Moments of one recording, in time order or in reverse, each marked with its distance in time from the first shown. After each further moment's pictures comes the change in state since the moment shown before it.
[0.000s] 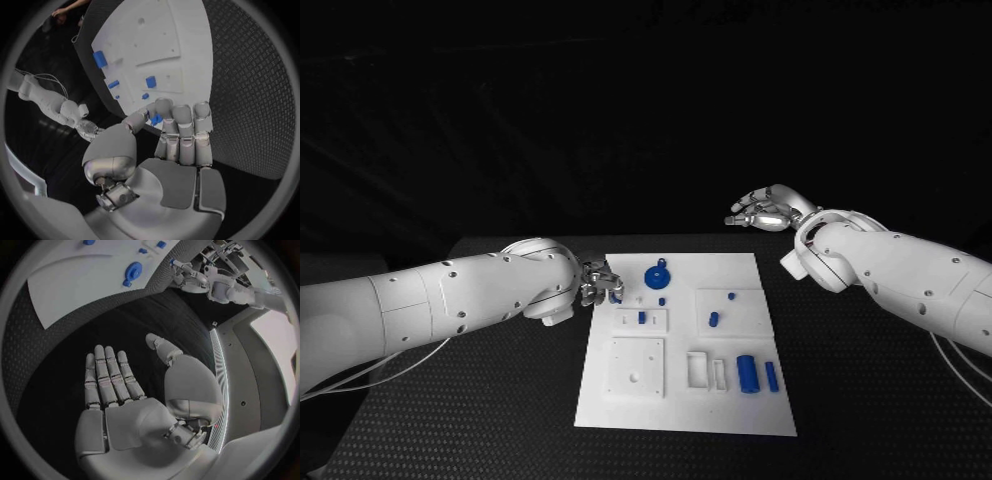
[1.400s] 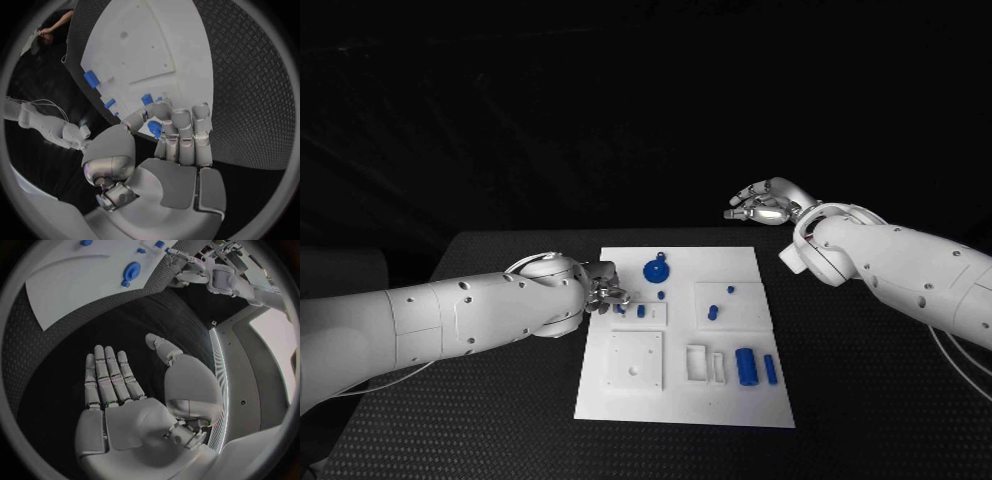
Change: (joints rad) left arm -0.060 0.019 -0.014 0.034 -0.194 -0.059 -0.011; left_hand -0.034 -0.012 0.015 -0.004 0.026 0.010 -0.008 0.068 -0.025 0.022 -0.013 0.049 0.040 0.024 -0.007 0.050 0.027 0.016 0.014 -0.007 0.045 -0.001; right arm 0.000 -0.001 0.000 0.008 0.007 -0.001 0.004; right_hand 0.004 -0.004 0.005 0.005 0.023 0.000 0.000 0.000 -0.005 0.021 0.000 -0.050 0.000 0.004 0.004 -0.013 -0.011 0.001 0.000 0.000 -0.018 0.013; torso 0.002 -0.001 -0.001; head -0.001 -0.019
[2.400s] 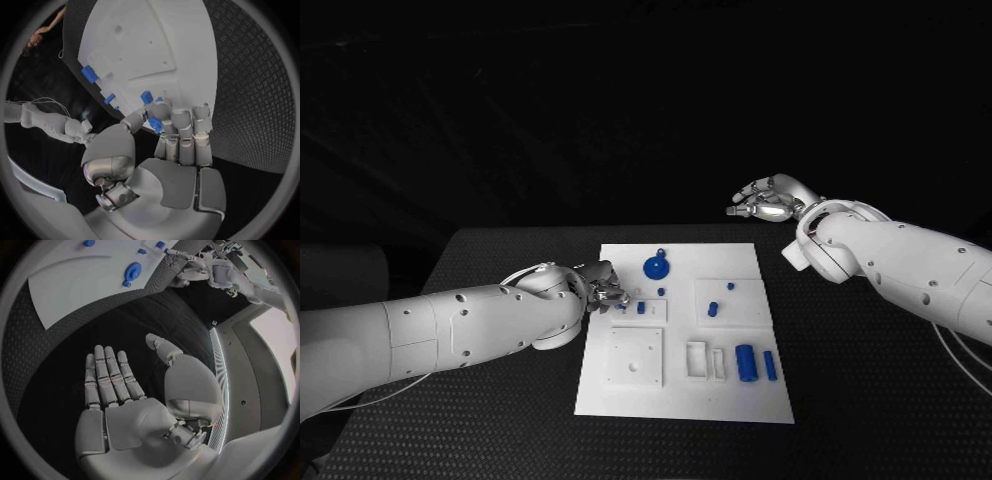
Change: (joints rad) left arm -0.047 -0.023 0.000 0.023 -0.013 -0.164 0.037; left_hand 0.016 -0.016 0.000 0.014 -0.003 -0.003 -0.004 0.017 -0.014 -0.001 -0.001 0.008 0.003 0.004 -0.003 0.004 0.000 0.000 0.007 0.000 0.009 0.000; right arm 0.000 -0.009 0.000 0.005 0.000 0.003 -0.001; right_hand 0.000 0.000 -0.003 0.003 0.000 0.000 0.000 0.000 -0.001 0.004 0.004 -0.008 0.000 0.000 0.000 0.000 -0.002 0.000 0.000 0.000 -0.004 0.003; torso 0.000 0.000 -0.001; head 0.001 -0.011
